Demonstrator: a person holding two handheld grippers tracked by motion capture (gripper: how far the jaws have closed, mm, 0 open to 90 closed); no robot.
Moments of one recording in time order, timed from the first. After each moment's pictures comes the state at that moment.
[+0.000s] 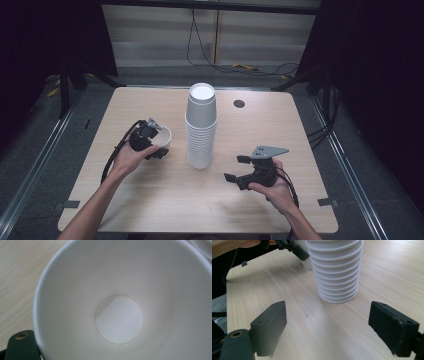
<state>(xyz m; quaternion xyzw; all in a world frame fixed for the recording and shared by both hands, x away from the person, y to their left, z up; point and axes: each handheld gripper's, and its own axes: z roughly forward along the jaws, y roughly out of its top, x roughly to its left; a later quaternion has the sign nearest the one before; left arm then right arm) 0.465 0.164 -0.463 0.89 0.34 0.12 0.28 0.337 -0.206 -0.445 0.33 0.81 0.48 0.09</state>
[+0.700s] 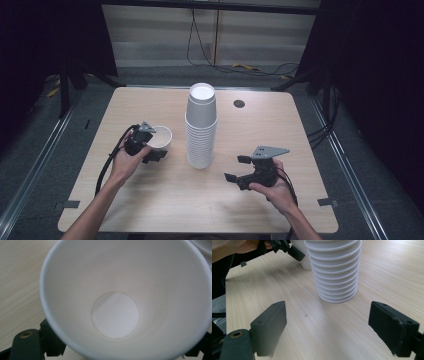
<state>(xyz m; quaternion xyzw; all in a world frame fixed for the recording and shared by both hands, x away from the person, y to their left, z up) 0.450 0.179 -0.468 0.87 0.35 0.13 0.33 0.336 -0.207 -0.445 0.33 0.81 0.48 0.09</state>
